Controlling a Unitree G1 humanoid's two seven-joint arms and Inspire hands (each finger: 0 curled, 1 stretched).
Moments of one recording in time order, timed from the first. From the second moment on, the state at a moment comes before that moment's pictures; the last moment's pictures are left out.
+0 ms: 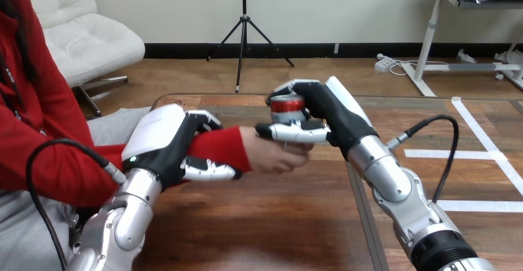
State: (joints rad) left arm -0.25 0.34 -0.18 0.22 0.66 -0.06 -0.02; right arm -0.64 -0.17 0.14 0.87 -0.30 -0.40 0.09
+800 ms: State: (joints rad) left arm -0.25 0.30 -0.17 0.06 0.48 -0.20 -0.02; right arm -0.61 -0.15 0.10 0.71 -0.11 -0.39 0.23
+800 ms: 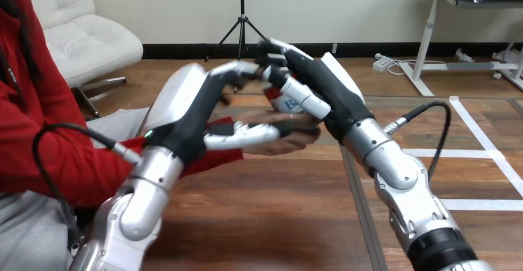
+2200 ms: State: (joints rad) left arm -0.09 0.29 -0.17 0.13 0.28 -0.38 -0.04; right arm -0.34 -0.15 0.07 0.44 0.04 -0.31 0.26
